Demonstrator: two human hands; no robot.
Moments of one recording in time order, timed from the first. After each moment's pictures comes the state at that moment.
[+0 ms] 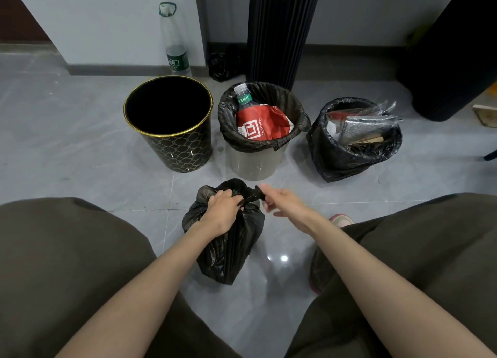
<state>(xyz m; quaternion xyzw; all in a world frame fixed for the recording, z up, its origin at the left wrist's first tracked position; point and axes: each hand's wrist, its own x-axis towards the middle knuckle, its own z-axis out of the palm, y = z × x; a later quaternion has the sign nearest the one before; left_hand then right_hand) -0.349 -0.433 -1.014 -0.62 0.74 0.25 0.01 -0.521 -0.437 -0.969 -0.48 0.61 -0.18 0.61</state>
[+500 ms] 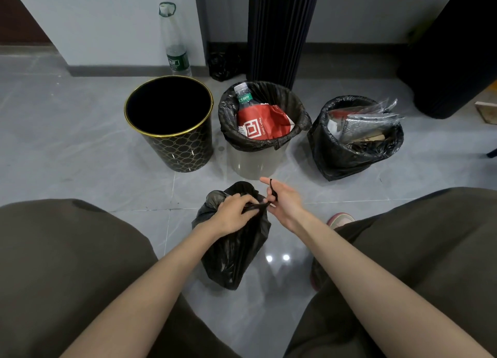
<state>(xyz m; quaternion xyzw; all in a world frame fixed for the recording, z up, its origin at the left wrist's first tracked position) -0.361 -0.428 -1.012 -0.59 0.71 0.38 -0.08 -0.504 -0.440 -0.983 -0.22 0.56 -0.40 0.69</state>
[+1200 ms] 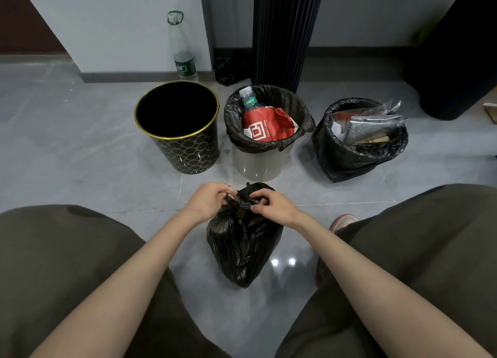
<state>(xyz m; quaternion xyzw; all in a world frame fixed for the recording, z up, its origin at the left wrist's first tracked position) -0.310 -0.430 -0.967 -0.64 0.64 0.39 -0.15 -0.500 -0.439 -0.991 -0.65 0.59 -0.10 0.47</state>
